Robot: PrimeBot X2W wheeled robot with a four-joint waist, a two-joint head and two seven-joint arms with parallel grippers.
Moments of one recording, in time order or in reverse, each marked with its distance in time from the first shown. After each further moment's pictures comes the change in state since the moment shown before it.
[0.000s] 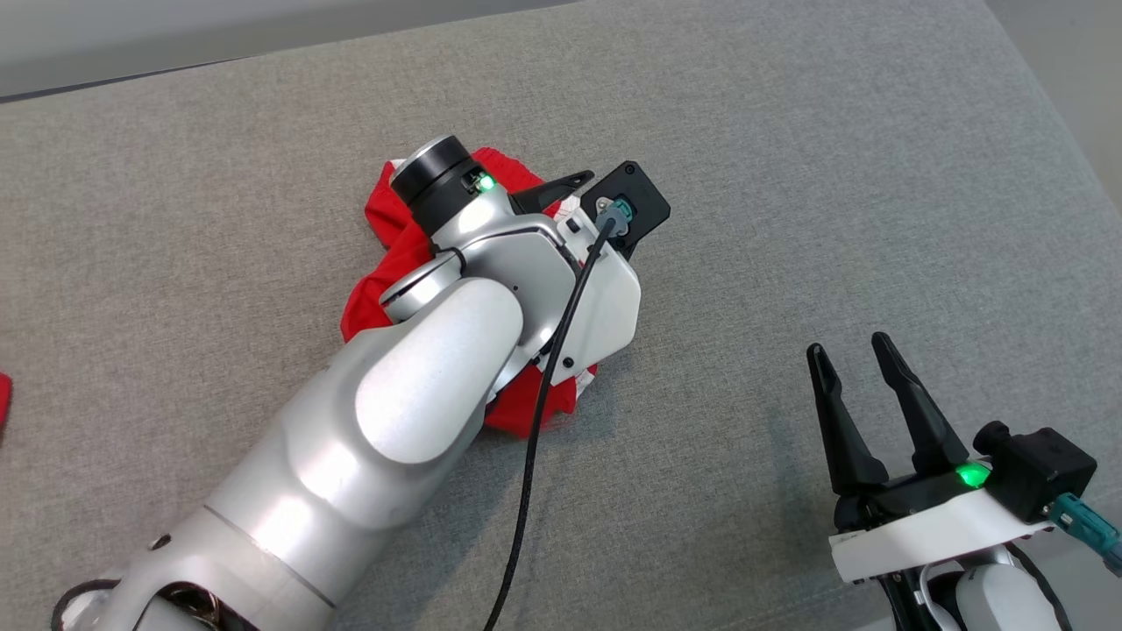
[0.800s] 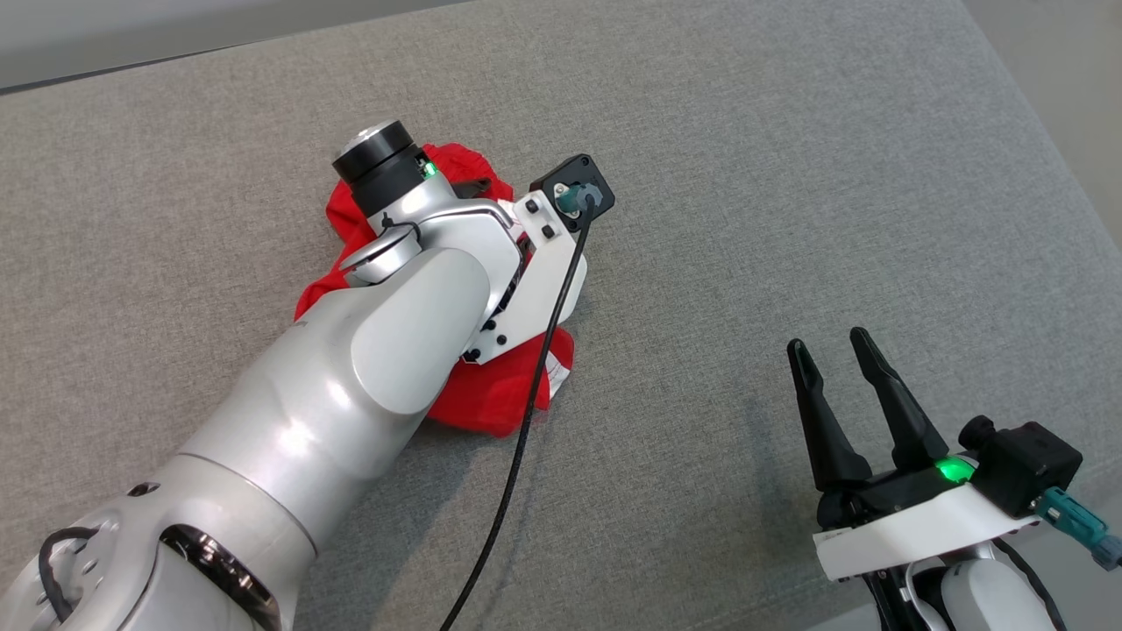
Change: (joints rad) left arm -0.162 0.000 -0.200 0.314 -0.008 0.012 0.093; right arm -0.016 0.008 0.040 -0.007 0.043 0.000 0.000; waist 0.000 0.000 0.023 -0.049
